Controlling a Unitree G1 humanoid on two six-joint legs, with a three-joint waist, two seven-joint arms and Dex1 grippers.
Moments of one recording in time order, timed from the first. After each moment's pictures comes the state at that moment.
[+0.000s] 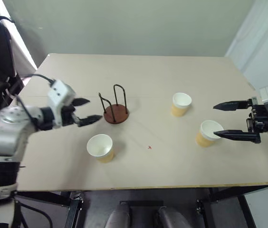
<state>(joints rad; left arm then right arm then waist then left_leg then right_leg) -0.48 0.91 0.09 -0.05 -0.45 0.63 -0.96 -0.42 -1.07 -0.22 -0.08 0.62 0.45 1.42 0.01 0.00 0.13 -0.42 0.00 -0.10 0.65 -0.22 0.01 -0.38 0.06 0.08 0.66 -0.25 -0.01</state>
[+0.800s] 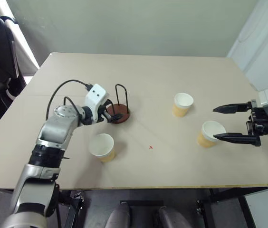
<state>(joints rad) -0.72 0.63 -0.10 0.19 -0.23 0.63 -0.74 -0.38 -1.07 -0.24 -0.13 0.63 0.48 1.41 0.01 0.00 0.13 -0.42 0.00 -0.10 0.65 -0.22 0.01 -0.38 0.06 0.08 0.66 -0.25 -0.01</state>
